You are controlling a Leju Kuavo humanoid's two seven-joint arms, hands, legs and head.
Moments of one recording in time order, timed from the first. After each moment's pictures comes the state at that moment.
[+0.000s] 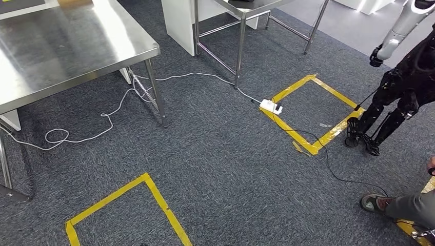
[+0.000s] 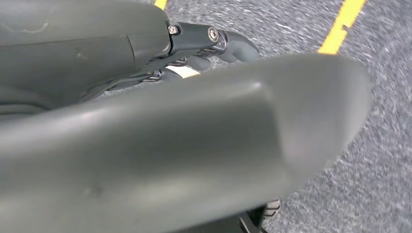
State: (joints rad) left arm -0.06 -0.11 0.06 -0.19 -0.29 0.16 -0.26; right arm -0.04 0.04 -0.01 -0.19 0.30 -0.17 0.11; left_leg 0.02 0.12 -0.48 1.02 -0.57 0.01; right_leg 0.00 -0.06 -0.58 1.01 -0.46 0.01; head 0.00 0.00
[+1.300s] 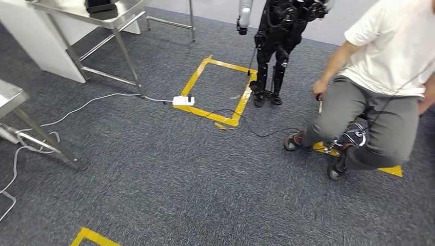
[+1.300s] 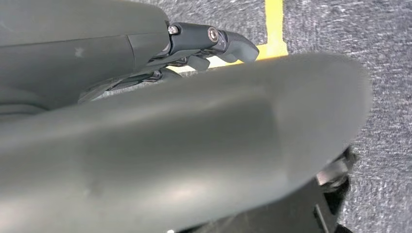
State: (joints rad) left arm -0.06 -0.10 0.07 -0.18 -0.27 0.01 -0.06; right arm -0.04 0.03 -0.01 -0.18 0.34 -0.03 0.12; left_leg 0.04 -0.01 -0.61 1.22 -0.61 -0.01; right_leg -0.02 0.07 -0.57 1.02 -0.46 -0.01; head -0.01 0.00
